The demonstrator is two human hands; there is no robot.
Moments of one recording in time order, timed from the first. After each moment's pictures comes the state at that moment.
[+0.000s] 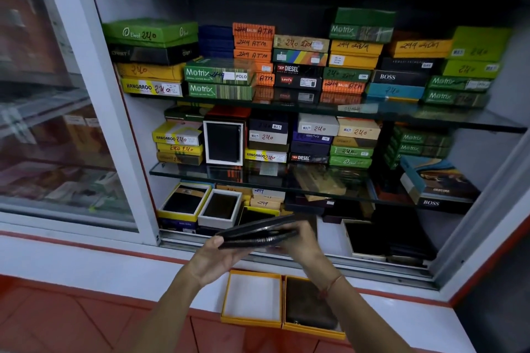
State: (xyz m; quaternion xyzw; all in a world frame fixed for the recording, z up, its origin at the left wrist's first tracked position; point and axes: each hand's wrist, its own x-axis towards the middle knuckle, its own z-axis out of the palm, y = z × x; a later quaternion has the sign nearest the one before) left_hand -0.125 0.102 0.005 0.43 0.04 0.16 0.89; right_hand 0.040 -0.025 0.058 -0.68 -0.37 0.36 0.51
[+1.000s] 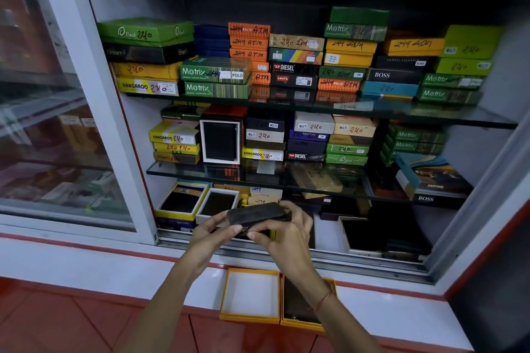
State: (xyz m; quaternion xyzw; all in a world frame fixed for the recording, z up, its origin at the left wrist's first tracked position) left_hand -0.120 0.109 0.011 0.54 0.31 0.32 0.72; right_hand 0.010 -0.031 0.060 -0.77 -0.48 0.08 0.41
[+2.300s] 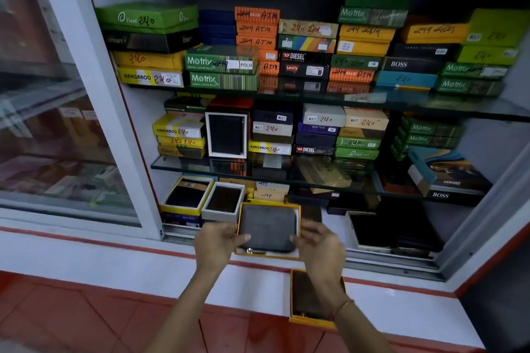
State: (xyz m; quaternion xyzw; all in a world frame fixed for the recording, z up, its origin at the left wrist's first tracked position) left_hand -0.119 0.076 0.037 0.71 0.47 0.32 0.41; right_hand 0.029 -0.039 0.028 -0.81 -0.23 0.12 0.52
